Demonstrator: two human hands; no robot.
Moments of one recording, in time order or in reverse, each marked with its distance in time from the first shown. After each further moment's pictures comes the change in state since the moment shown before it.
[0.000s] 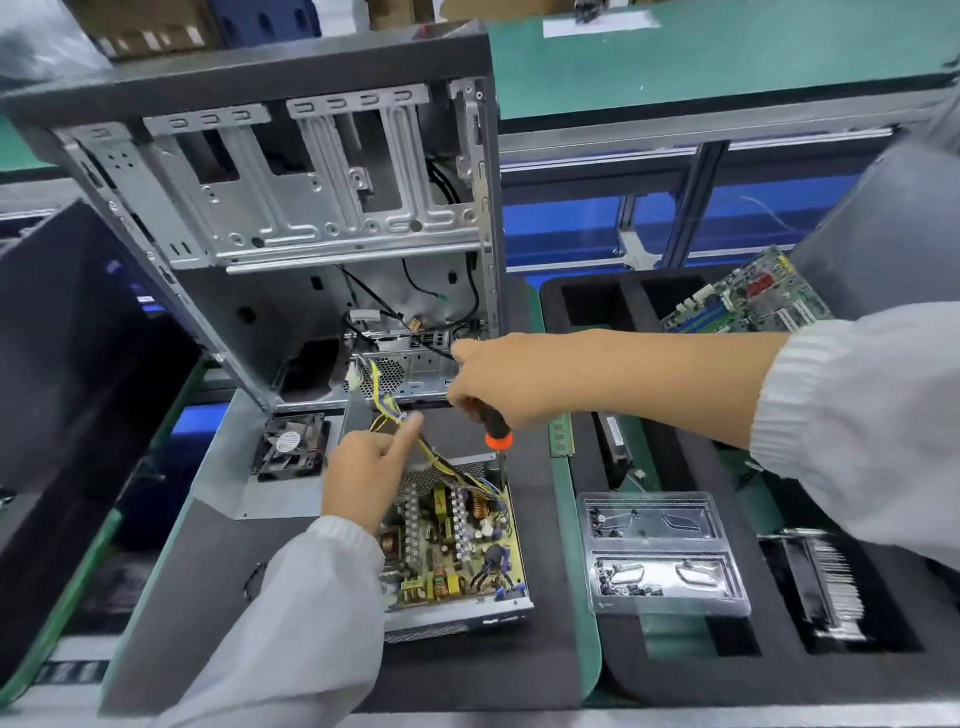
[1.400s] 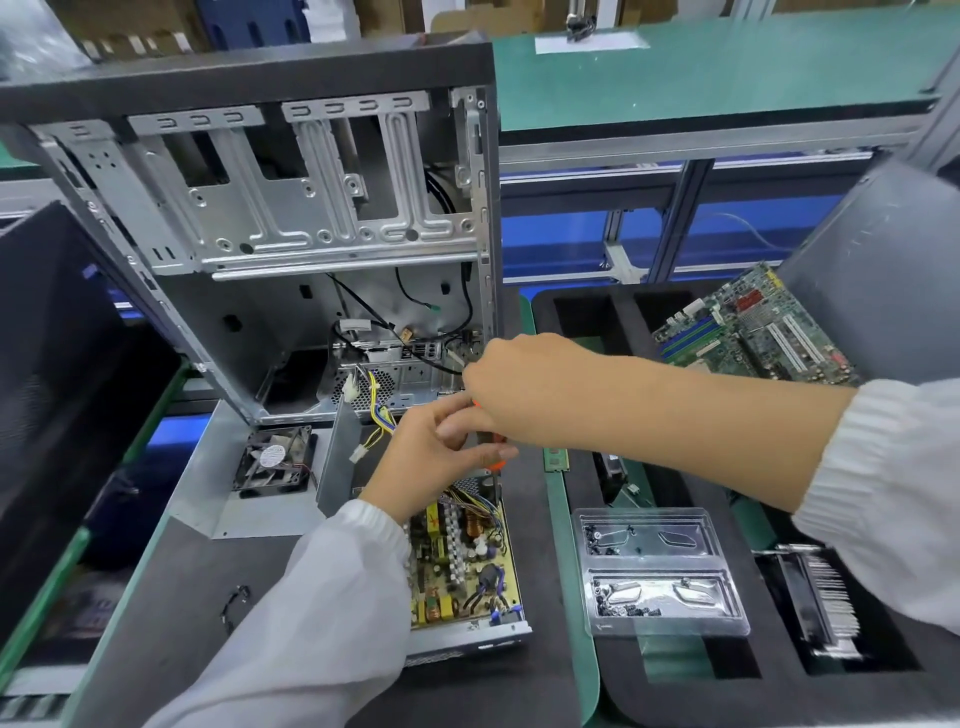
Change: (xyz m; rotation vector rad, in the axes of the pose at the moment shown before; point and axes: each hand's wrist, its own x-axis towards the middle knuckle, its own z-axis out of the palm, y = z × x) left_hand 0.015 0.040 0.021 -0.591 -0.393 0.443; right_hand -0.005 -0.004 0.010 0.005 0.261 0.166
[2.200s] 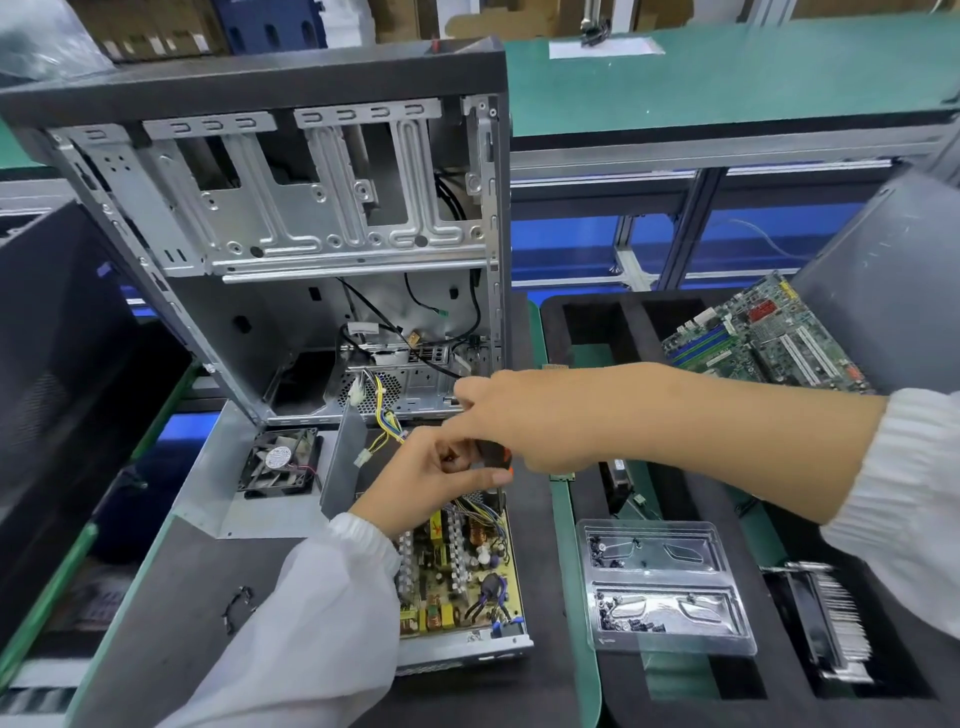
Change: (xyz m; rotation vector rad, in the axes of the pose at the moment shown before) left_hand -0.008 -0.013 -0.006 -0.032 -0.056 -0.093; right_hand -0.005 0.005 -0.007 0.055 -0.229 -0.261
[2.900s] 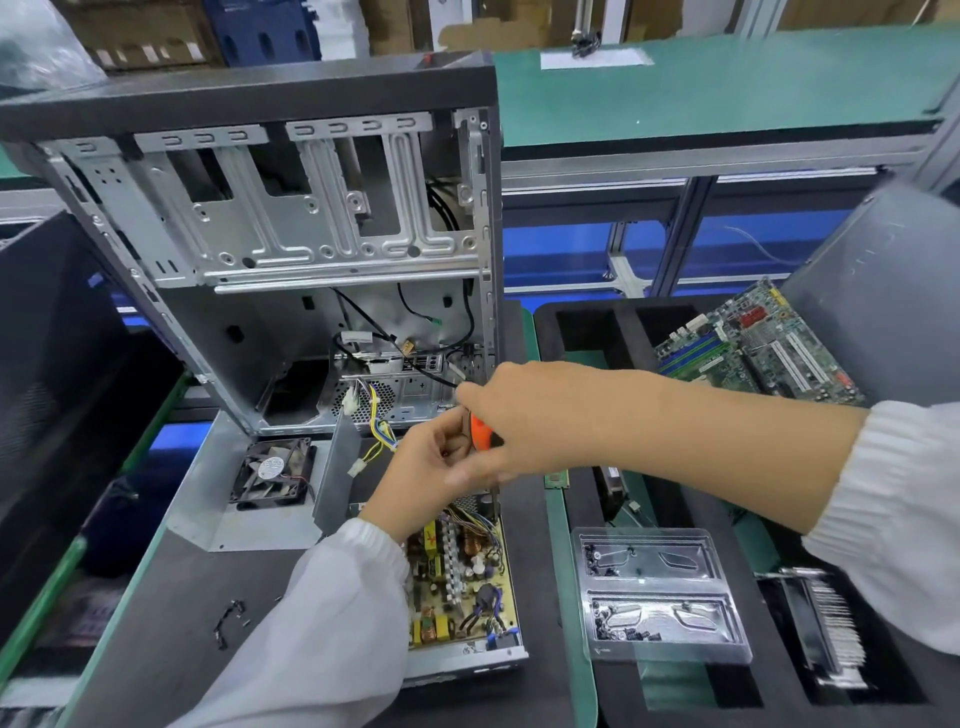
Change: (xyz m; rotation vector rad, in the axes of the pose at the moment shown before) left_hand 0.012 0.002 0.009 -0.071 0.115 -0.006; right_hand 0.001 0.003 0.004 0.101 0.111 0.216
